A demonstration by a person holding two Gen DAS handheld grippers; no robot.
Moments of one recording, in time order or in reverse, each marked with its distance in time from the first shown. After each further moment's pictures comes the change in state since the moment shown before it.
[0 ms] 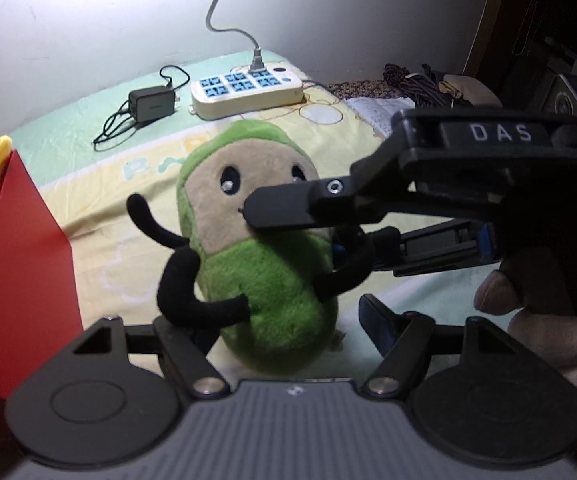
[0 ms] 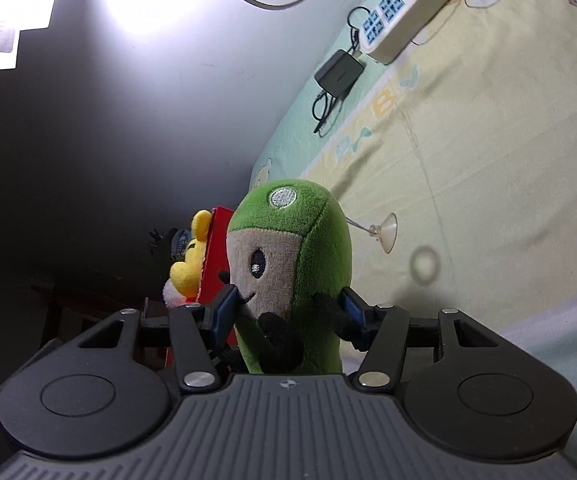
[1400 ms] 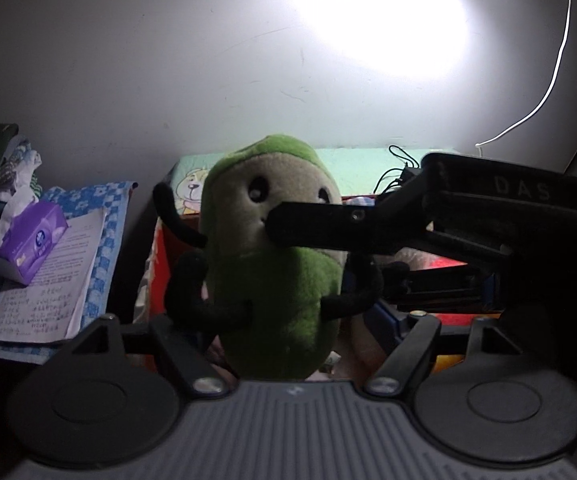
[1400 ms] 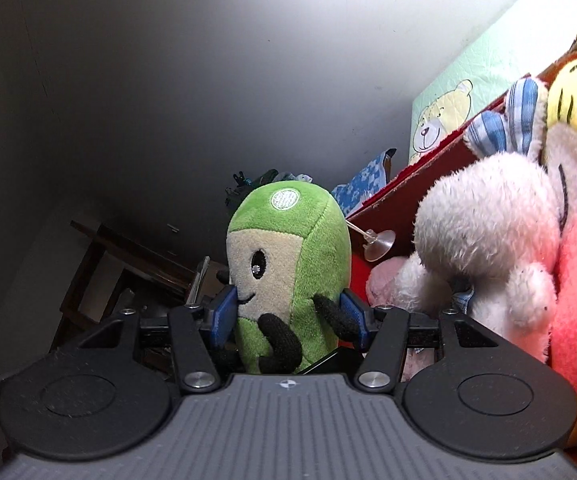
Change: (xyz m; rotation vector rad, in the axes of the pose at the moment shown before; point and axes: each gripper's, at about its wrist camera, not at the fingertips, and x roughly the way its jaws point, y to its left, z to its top) left arm -0.170 0.283 -0.076 -0.205 -0.209 0.254; right arm 0.252 0.194 -0.094 -0.159 0.067 0.181
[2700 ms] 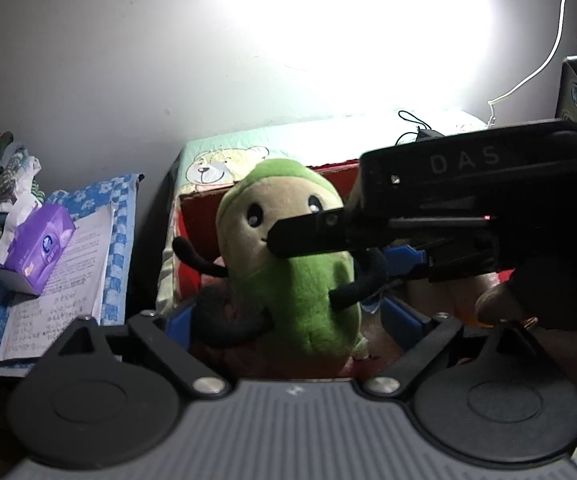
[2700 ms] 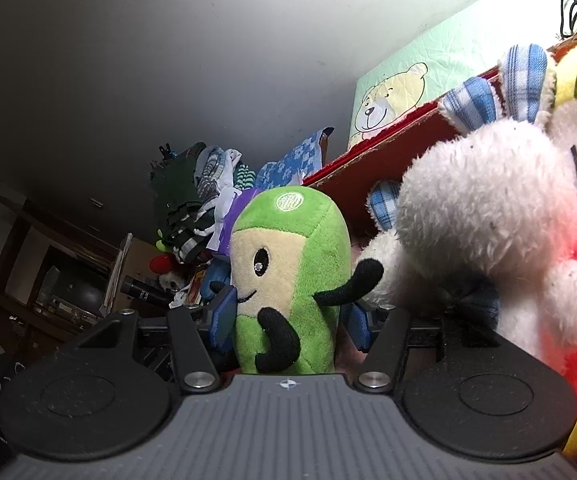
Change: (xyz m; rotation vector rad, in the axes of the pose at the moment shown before) left arm 0.013 0.022 -0.006 0.095 0.057 0.017; right arm 0.034 0.012 -0.004 -0.046 0.065 -0.247
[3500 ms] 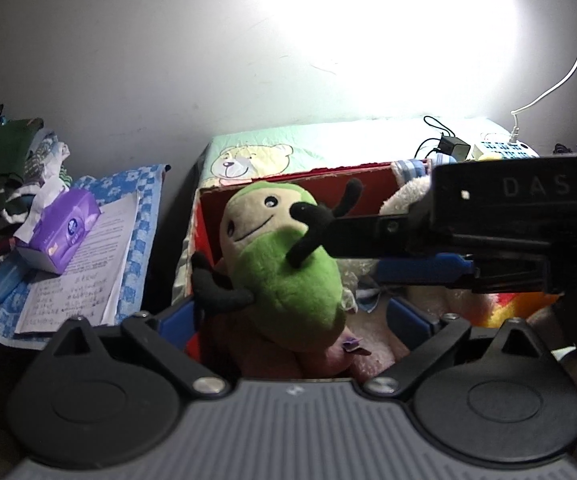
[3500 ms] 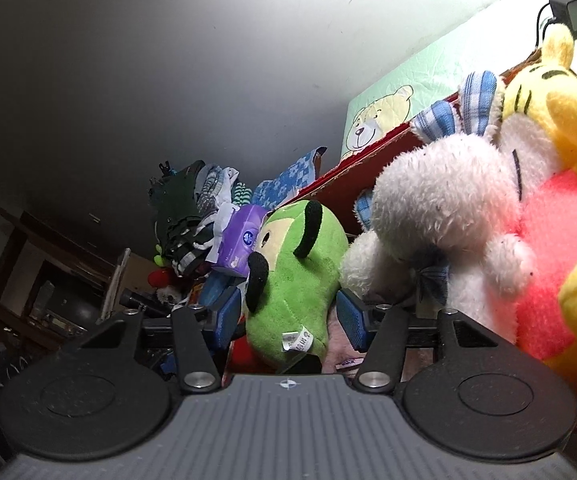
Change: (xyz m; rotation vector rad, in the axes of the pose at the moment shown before) left arm -0.013 -0.014 0.002 -0.064 0.018 0.095; right arm -0.022 0.015 -0.015 -0.012 -0.079 -0.041
